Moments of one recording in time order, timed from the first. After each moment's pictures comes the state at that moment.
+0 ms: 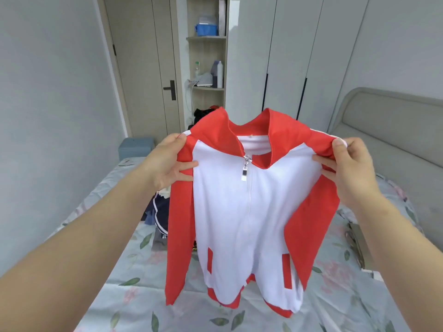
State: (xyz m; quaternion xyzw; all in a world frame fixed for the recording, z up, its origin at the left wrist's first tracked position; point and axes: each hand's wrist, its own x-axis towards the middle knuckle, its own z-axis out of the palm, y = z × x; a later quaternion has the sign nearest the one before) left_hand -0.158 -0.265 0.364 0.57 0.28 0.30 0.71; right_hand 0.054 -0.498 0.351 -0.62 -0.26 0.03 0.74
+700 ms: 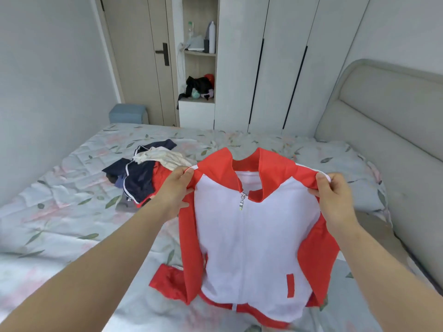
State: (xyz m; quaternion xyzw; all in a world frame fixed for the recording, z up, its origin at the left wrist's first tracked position) left_hand -0.015 -0.428 0.224 0.58 0.39 0.26 0.67; right_hand 0.214 -0.634 0.219 -0.74 -0.22 0.04 0.63
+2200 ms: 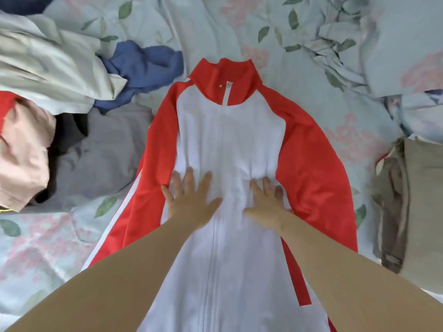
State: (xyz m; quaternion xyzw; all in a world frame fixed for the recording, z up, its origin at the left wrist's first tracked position) left_hand 0.330 -0.290 -0.220 0.86 0.41 -0.28 0.15; right_hand 0.467 -0.404 -0.231 -0.83 -0.27 0.48 0.00
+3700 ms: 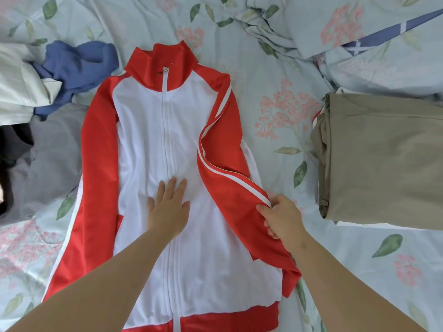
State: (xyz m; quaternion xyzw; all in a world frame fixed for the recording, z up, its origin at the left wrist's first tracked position) left_hand 0.329 -0.362 -0.209 0.86 0.39 -0.25 0.21; right_hand 0.469 -0.550 -0.179 -0.83 0.06 0.43 0.34
